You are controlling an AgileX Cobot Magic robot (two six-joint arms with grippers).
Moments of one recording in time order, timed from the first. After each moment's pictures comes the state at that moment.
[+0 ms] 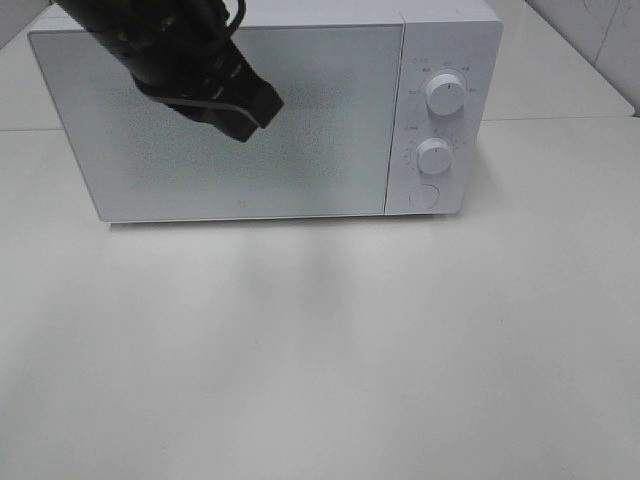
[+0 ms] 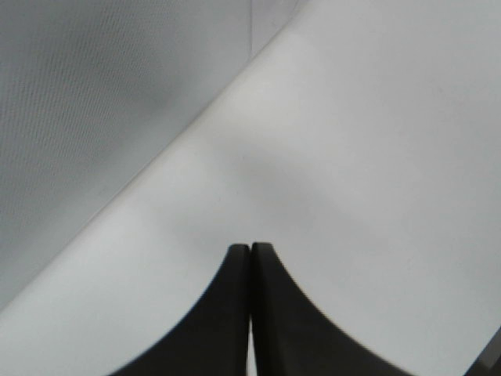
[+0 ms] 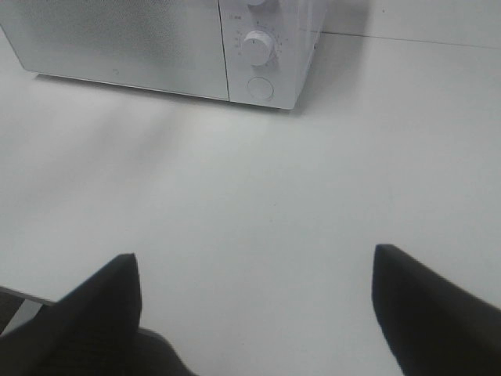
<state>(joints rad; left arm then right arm) -0.64 1.69 -1.42 -0.16 0.82 0.28 0.22 0.00 -0.50 0.07 1.02 -0.10</state>
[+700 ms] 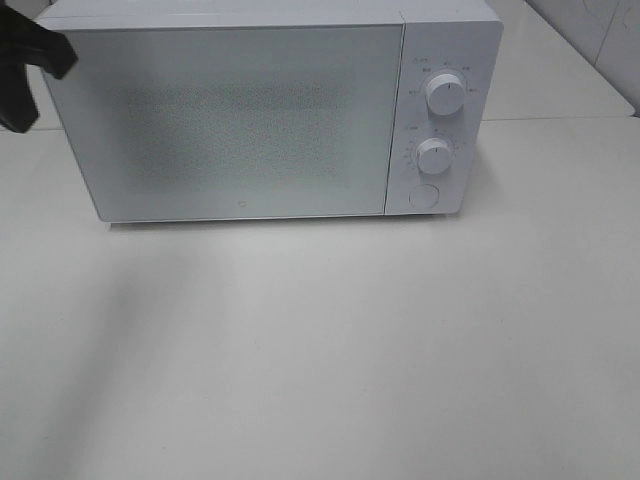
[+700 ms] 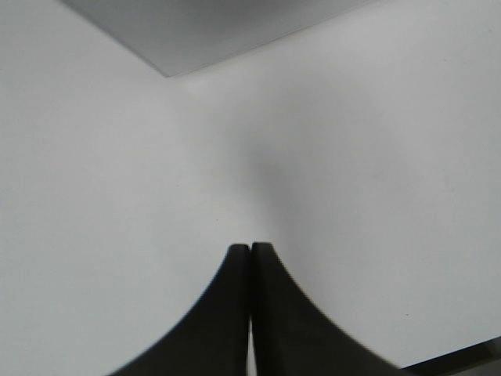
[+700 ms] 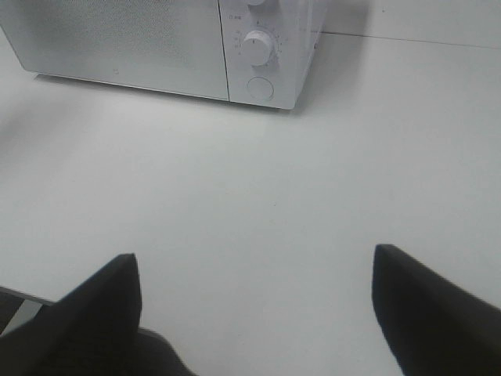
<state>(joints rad) -0.31 1.58 -1.42 0.01 1.17 0.04 0.22 0.00 -0.50 0.07 1.02 -0.10</state>
